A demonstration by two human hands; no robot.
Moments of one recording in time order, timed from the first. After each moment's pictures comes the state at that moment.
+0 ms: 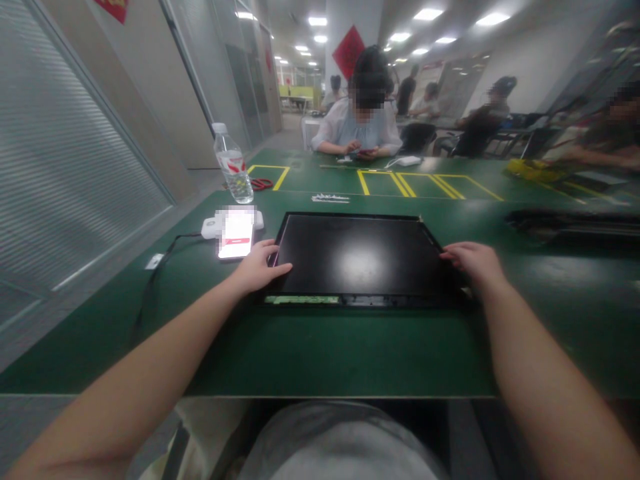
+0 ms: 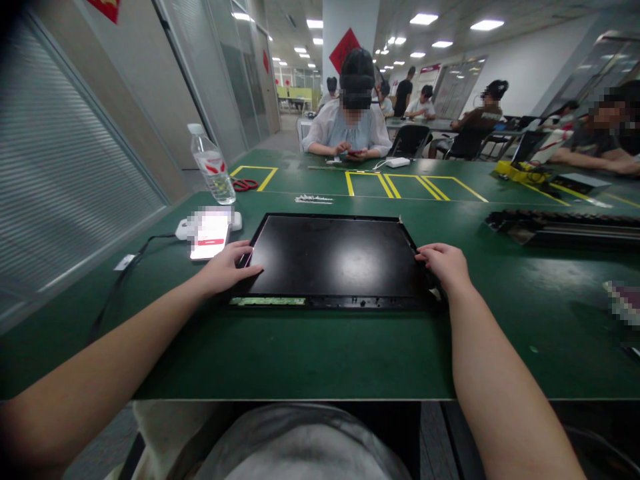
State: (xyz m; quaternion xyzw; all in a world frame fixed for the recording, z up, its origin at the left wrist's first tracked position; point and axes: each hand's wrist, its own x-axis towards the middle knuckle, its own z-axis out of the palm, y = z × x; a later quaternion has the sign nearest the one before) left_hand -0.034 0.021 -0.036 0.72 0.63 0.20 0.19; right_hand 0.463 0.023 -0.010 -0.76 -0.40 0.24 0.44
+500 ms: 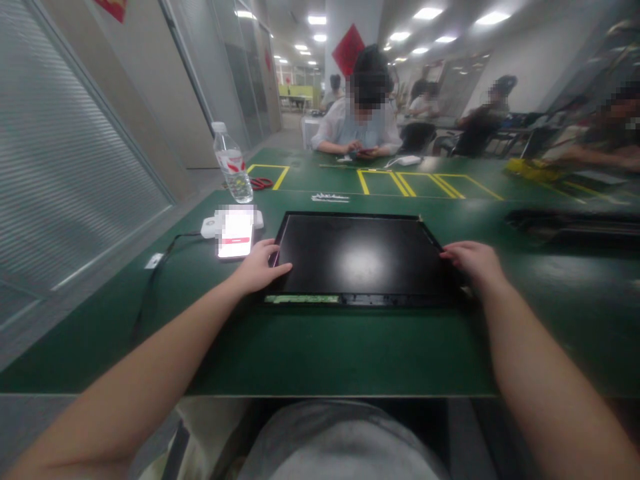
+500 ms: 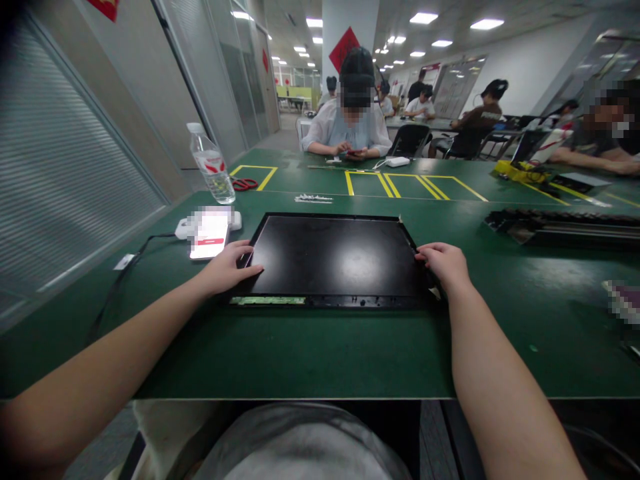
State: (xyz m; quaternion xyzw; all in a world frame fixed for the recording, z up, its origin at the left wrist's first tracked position) left_hand -0.031 0.019 -0.035 0.73 0.63 0.20 0.17; right_hand 0.466 0.025 -0.011 -0.77 -0.41 0.25 0.43
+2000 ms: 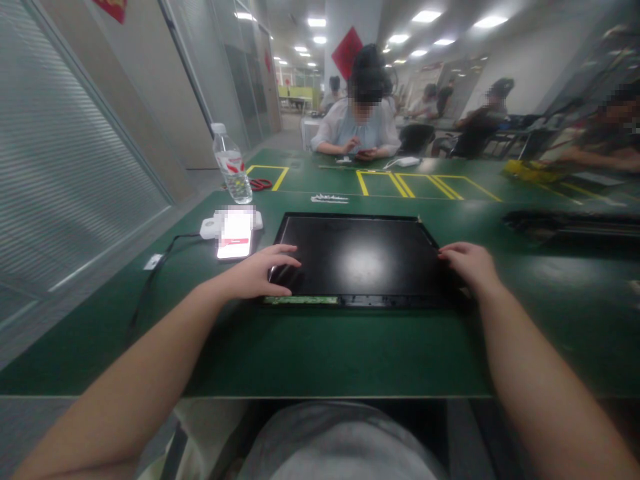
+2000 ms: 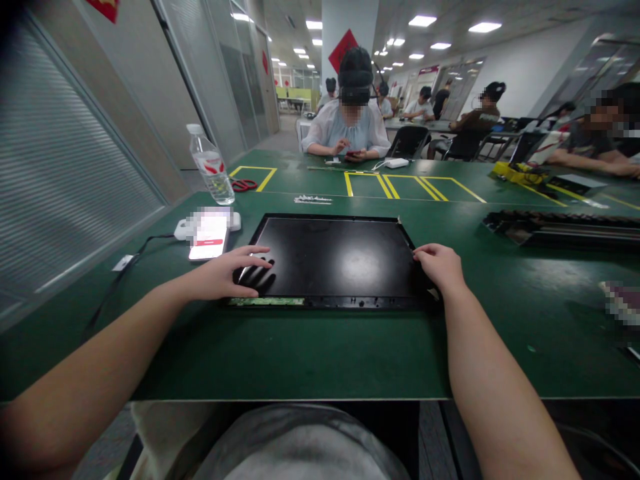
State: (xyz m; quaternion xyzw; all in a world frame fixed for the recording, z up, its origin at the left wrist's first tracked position) left_hand -0.037 0.004 -0.006 0.85 0.44 0.16 0.24; right_hand 0.478 0.030 -0.025 -0.79 -0.48 0.15 0.34
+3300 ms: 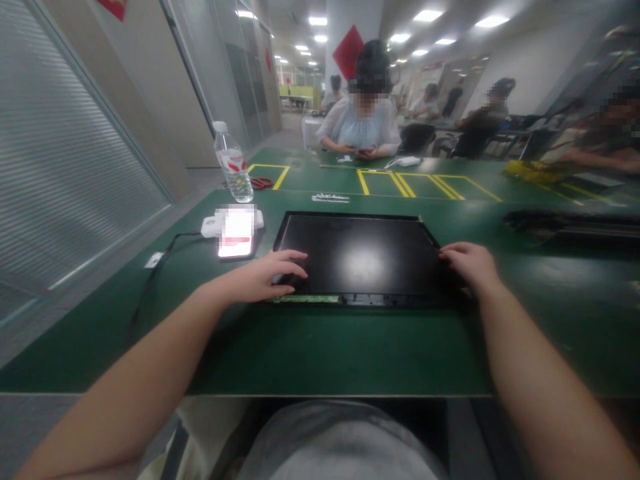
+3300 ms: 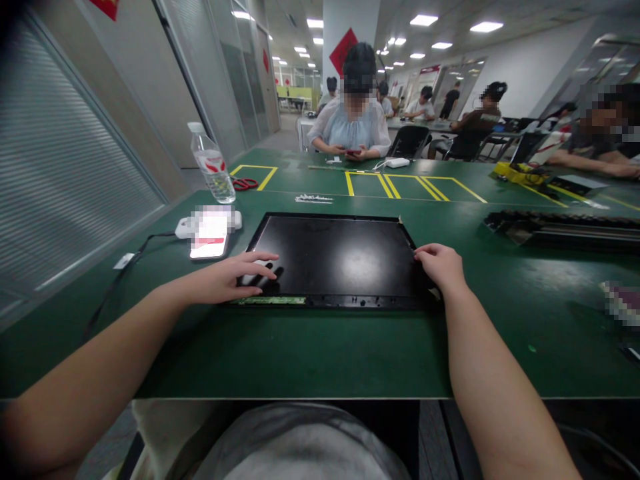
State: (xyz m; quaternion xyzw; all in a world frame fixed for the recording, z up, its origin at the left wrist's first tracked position) left_hand -0.033 0.000 -0.006 0.91 0.35 0.11 0.21; right_hand 0.475 0.030 -0.023 -0.80 -0.48 0.14 0.33
